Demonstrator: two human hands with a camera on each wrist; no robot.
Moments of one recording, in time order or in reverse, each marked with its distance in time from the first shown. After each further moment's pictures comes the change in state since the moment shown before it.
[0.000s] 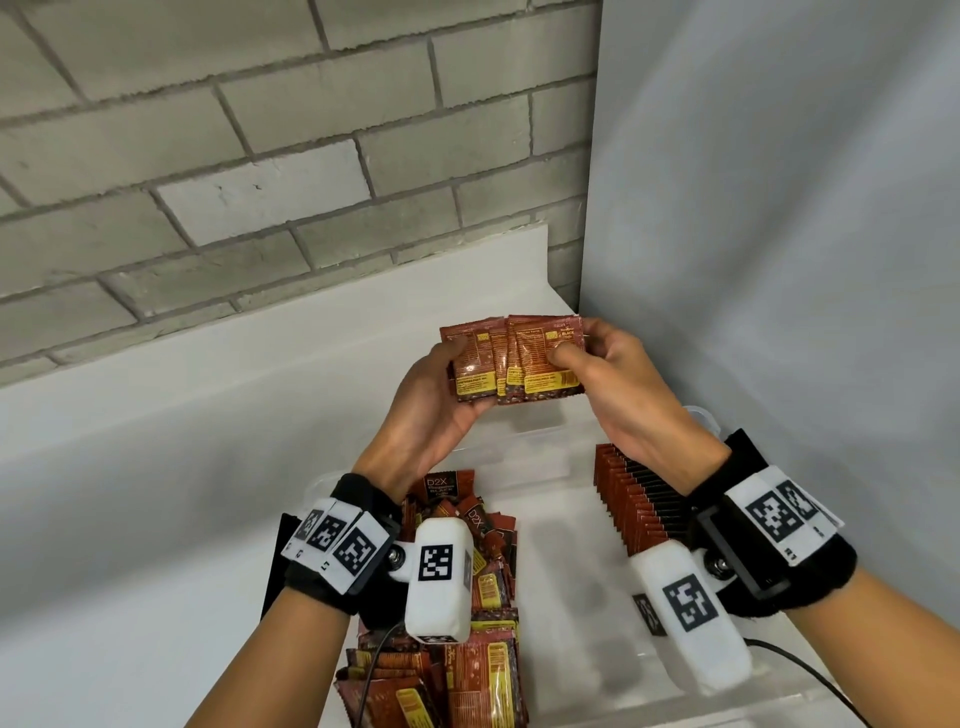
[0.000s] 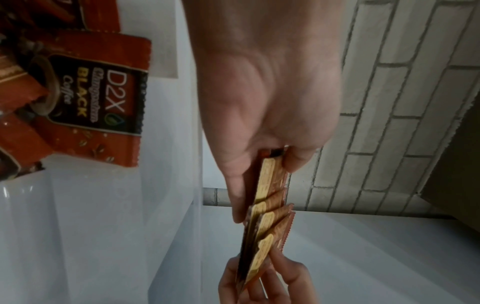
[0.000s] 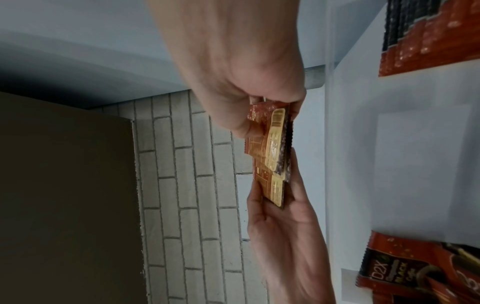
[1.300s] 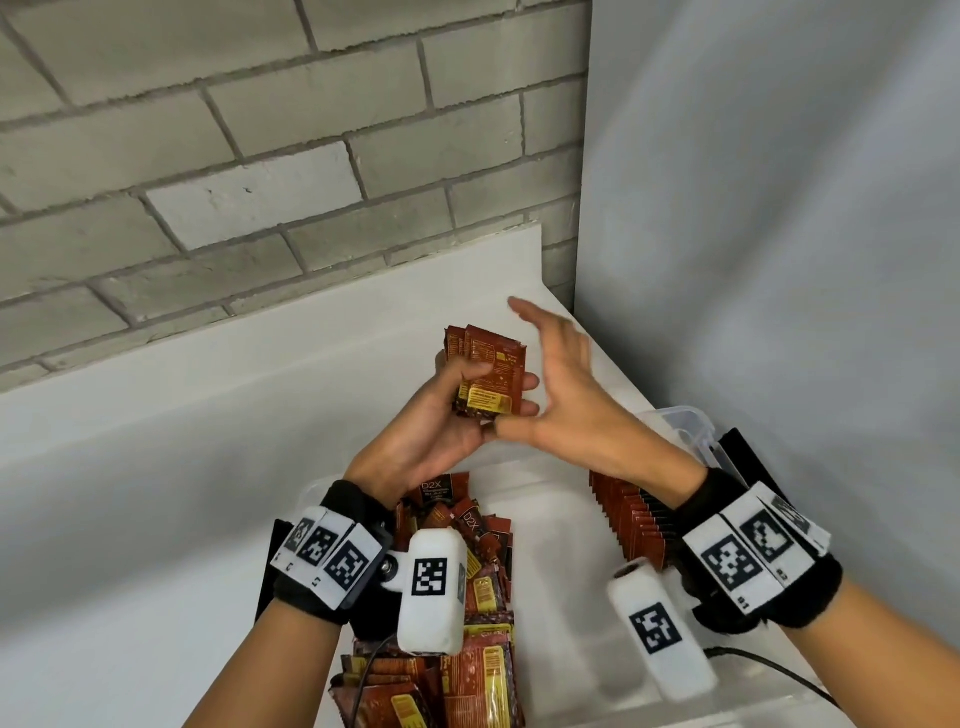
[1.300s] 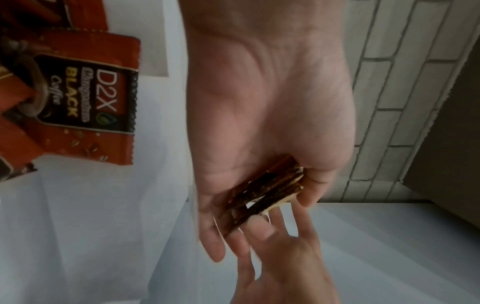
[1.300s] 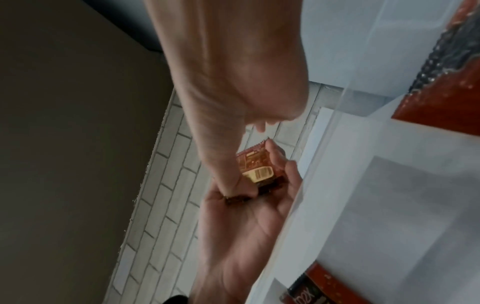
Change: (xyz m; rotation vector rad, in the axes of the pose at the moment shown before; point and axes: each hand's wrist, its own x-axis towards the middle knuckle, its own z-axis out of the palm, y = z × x) left_hand -0.010 -0.001 0.005 0.099 -0.169 -0.159; right_hand -0.019 0.000 0.010 -0.604 -0.261 -0.353
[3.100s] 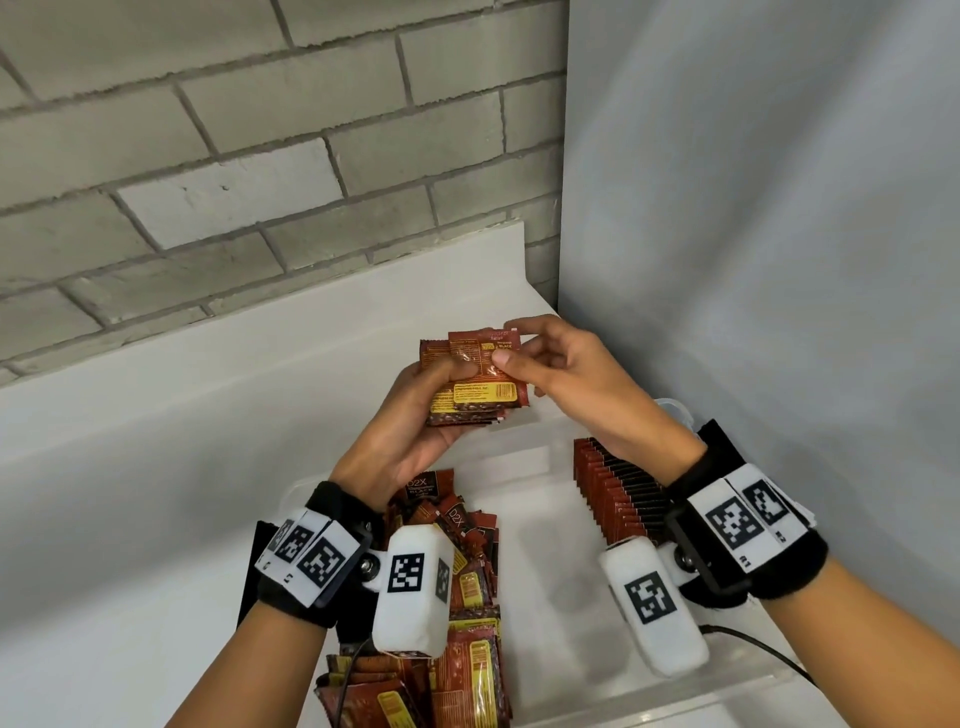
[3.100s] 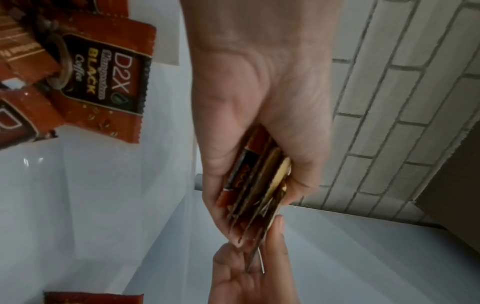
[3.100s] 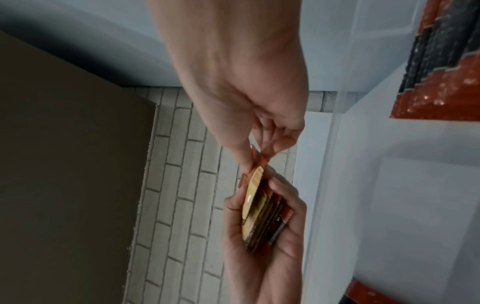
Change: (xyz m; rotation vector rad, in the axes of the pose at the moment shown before) left_hand 0.000 0.000 0.004 -0.017 0.187 0.082; right_hand 0.007 0.010 -0.016 0.361 0.057 0.217
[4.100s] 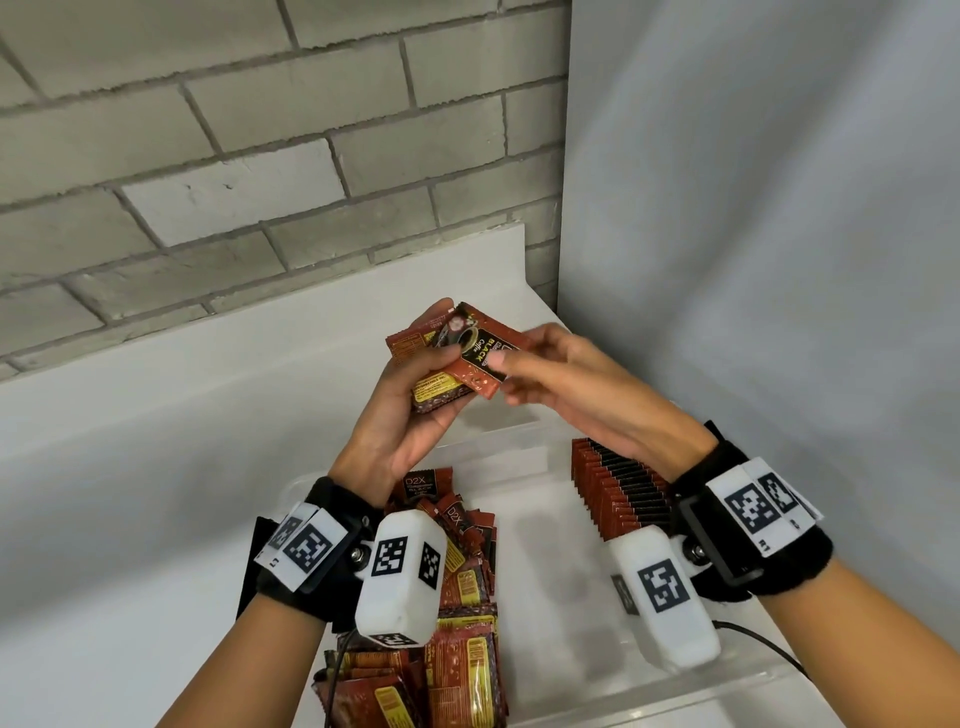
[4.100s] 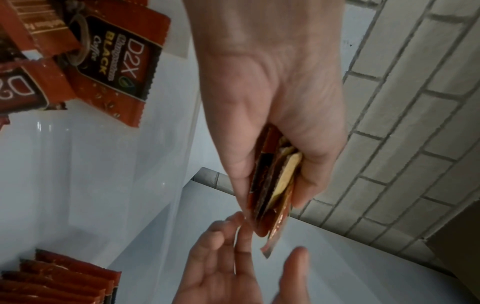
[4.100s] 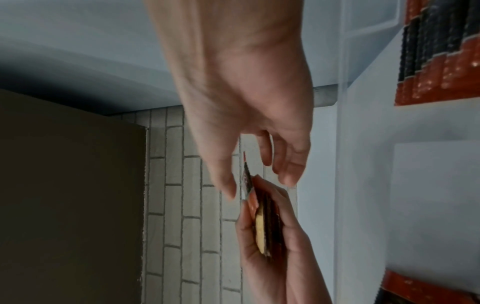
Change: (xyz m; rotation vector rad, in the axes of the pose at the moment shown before) left_hand 0.002 0.003 -0.002 -0.251 -0.026 0.127; right_hand -0.001 -0.004 -0.002 0.257 -0.145 0.139
